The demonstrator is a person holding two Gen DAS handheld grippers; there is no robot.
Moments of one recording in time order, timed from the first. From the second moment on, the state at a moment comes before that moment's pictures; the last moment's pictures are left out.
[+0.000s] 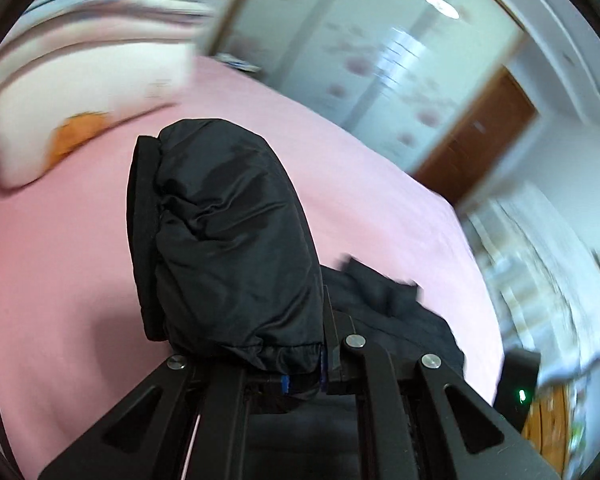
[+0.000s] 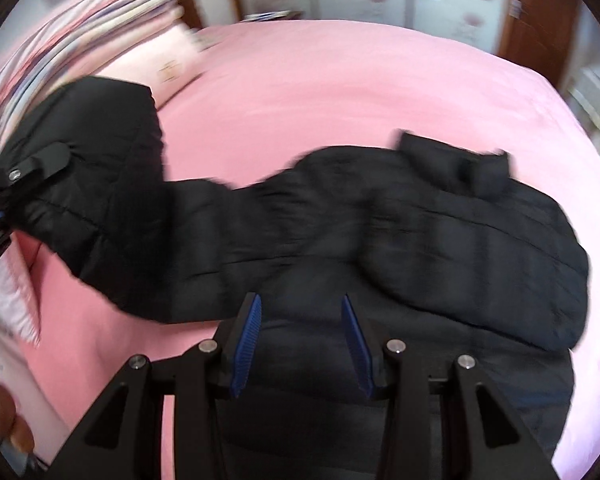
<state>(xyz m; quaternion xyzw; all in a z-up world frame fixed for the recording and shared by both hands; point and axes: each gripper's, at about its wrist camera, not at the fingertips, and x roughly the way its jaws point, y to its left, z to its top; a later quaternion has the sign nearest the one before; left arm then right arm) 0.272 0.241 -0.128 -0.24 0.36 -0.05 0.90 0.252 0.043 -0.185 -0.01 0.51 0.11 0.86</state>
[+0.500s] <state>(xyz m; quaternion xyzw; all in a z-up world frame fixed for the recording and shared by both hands) 0.322 0.039 -0.217 -0.12 0.50 -0.15 0.84 0.244 -0.138 -0.204 0.06 0.51 0.00 0.86</state>
